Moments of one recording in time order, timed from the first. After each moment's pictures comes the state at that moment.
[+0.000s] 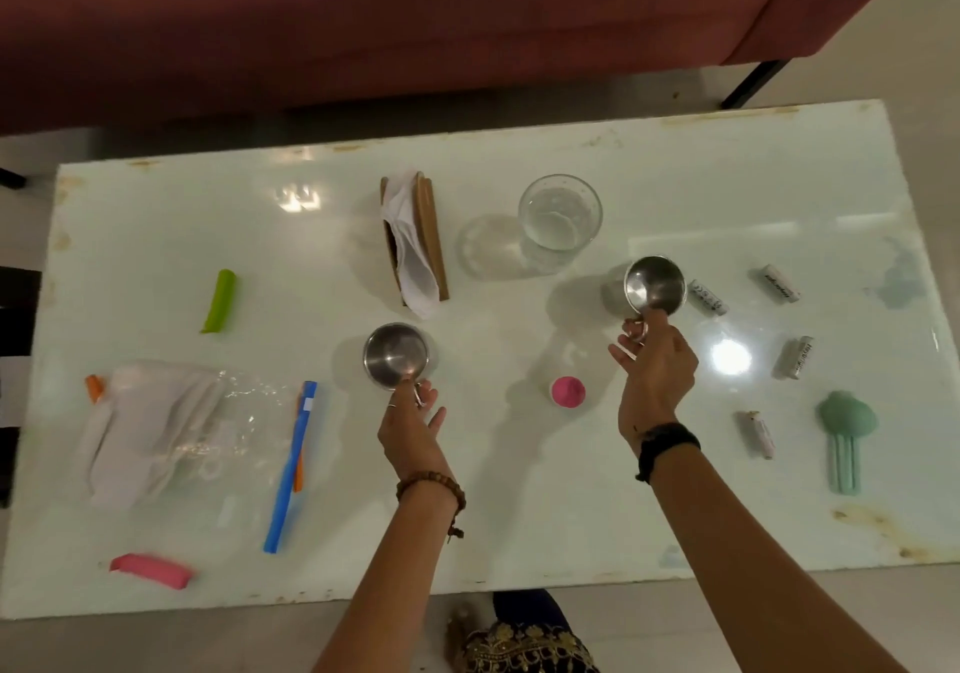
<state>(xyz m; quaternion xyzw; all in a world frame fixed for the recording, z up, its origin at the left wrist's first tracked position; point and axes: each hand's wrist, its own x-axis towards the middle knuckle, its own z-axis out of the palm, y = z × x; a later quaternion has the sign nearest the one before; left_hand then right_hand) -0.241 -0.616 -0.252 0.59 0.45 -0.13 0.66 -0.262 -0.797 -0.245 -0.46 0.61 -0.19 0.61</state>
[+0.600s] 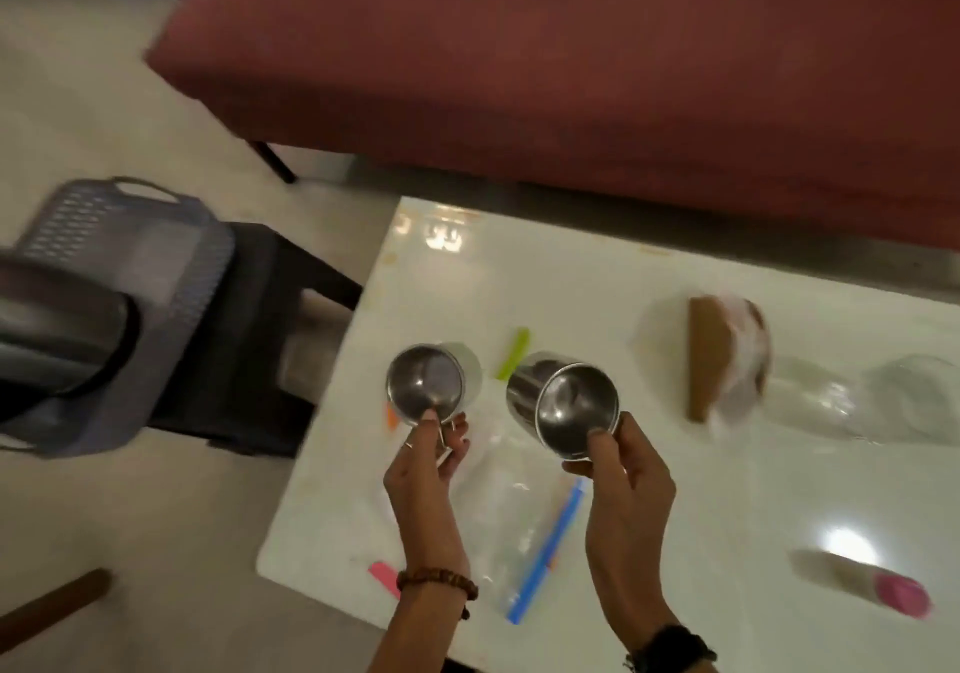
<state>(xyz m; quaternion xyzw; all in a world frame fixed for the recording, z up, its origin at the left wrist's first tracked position) -0.163 -0.390 -0.157 0.56 0.39 0.04 0.73 -0.184 -0.502 -0.161 -0.68 0.29 -0.07 0.67</state>
